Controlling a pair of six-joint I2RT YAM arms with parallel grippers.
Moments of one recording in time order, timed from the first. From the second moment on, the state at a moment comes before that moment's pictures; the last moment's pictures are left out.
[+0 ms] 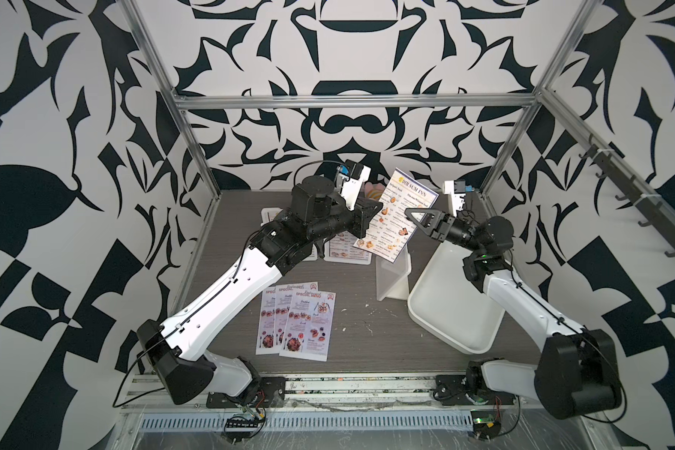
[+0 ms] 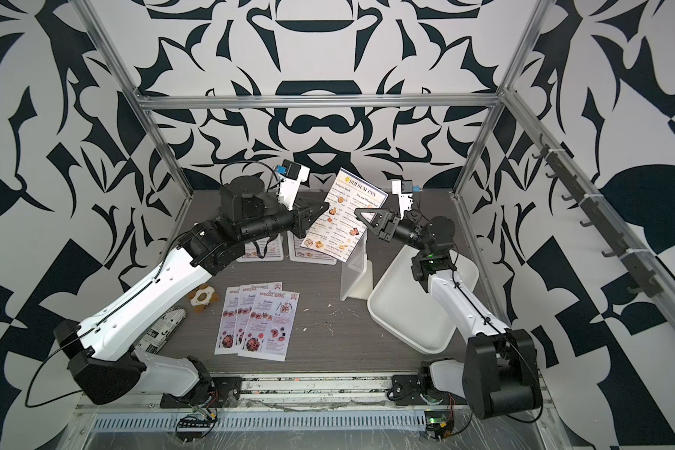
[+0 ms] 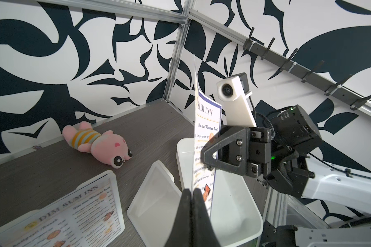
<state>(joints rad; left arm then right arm) -0.79 1.41 1.57 -0.37 0.24 -0.28 0.14 1.25 0.81 0.83 -1.04 1.05</state>
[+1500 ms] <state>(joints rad) -0.96 1.73 1.34 -0.36 0.03 -0.59 0.14 0.92 1.28 -0.69 -0.21 0.61</state>
